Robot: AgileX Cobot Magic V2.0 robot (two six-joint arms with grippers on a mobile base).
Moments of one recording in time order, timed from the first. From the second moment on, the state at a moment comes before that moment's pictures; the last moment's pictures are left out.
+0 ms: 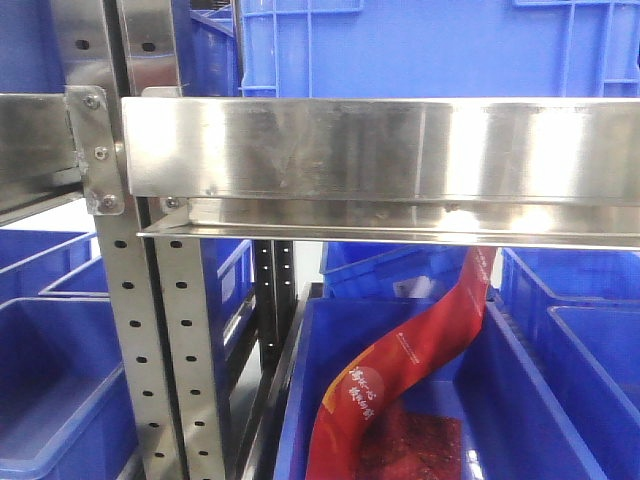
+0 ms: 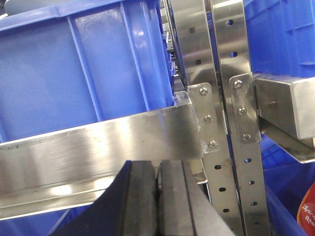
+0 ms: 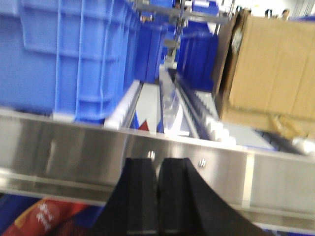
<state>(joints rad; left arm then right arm) -0.04 0.01 0.00 0.14 0.02 0.13 -0.23 0.00 -0.16 0.27 0.31 -0.37</state>
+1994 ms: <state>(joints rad) -0.04 0.01 0.00 0.14 0.02 0.13 -0.23 0.00 0.00 0.27 0.27 -0.37</state>
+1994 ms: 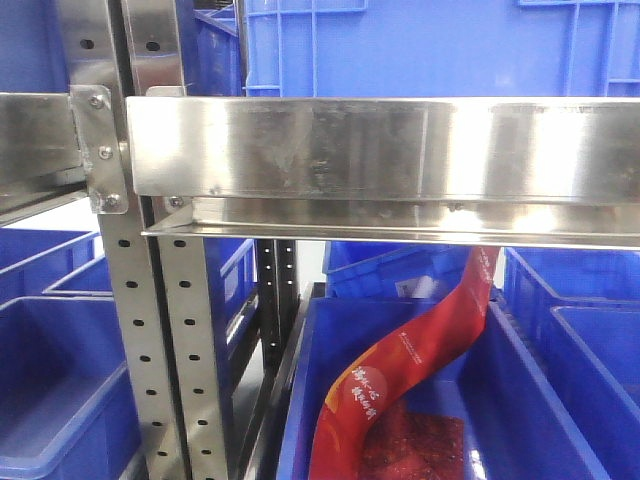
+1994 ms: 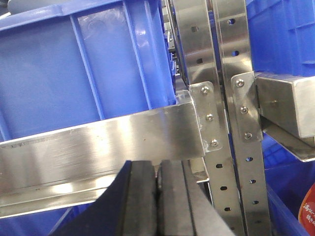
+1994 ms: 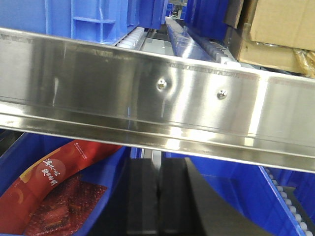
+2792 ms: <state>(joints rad) -0.04 0.01 0.00 0.13 0.02 0.13 -0.23 0.00 0.00 0.27 0.27 -0.37</state>
